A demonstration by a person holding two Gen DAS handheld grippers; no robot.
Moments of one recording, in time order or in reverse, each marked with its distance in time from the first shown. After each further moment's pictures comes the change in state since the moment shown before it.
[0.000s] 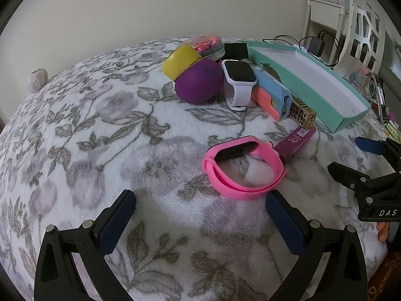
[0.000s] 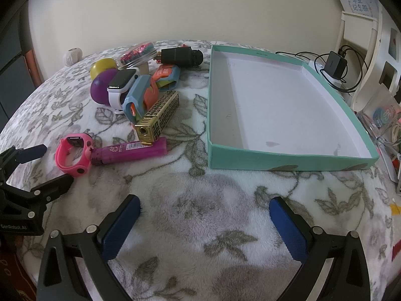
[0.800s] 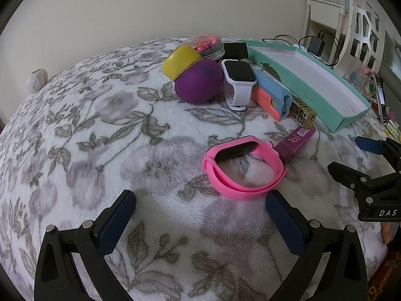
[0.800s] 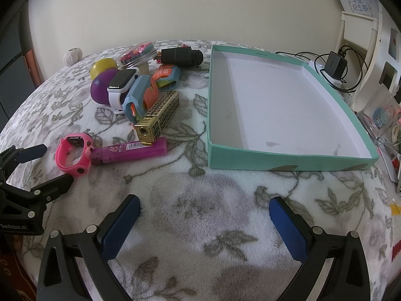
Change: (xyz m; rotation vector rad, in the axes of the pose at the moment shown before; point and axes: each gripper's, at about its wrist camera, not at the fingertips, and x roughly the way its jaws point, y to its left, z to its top) left arm 0.000 0.000 0.000 0.000 0.000 0.000; right arm 0.001 0.000 -0.001 0.000 -0.003 0.000
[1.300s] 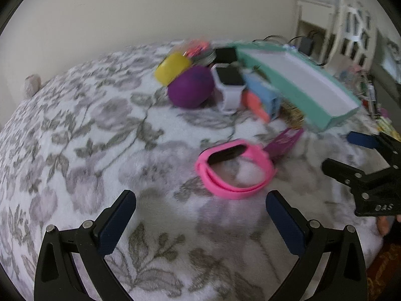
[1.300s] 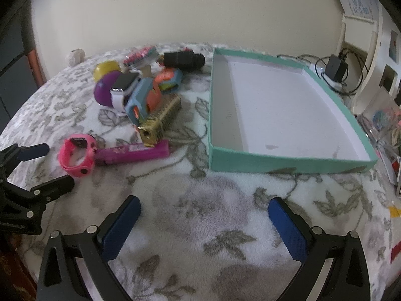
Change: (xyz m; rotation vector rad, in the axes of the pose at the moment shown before) left arm -0.015 -0.002 0.003 0.041 -0.023 -0.053; right arm -0.012 0.001 0.000 -0.022 -0.053 0.014
